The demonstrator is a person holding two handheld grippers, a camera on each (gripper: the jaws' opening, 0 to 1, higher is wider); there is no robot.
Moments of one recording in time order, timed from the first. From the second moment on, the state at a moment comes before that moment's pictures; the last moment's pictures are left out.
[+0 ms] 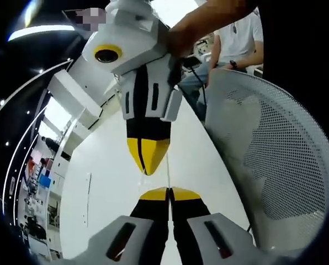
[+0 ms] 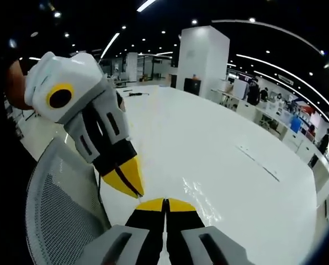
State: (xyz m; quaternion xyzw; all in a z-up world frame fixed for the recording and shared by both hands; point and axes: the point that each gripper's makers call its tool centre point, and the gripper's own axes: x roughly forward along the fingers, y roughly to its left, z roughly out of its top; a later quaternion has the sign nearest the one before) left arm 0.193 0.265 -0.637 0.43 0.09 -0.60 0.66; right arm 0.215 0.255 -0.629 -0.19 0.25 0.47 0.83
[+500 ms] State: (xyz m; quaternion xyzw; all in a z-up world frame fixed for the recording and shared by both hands) left arm 0.190 0.272 -0.646 0.42 0.12 -0.59 0.68; right arm 0.234 0.248 -0.615 -0.18 0.23 0.42 0.86
